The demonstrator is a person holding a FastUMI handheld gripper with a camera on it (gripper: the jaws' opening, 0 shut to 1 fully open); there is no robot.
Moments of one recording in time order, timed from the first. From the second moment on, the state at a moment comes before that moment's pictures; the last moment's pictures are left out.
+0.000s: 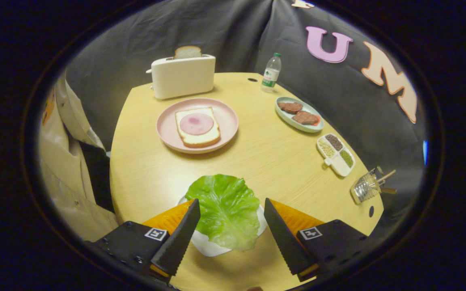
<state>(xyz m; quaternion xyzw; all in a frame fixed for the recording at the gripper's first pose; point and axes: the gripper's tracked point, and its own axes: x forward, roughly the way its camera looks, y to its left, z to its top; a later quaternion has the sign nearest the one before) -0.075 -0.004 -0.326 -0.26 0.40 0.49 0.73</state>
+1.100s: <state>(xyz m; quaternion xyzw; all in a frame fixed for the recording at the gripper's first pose) -0.116 0.004 -0.378 -0.26 0.51 0.53 0.63</state>
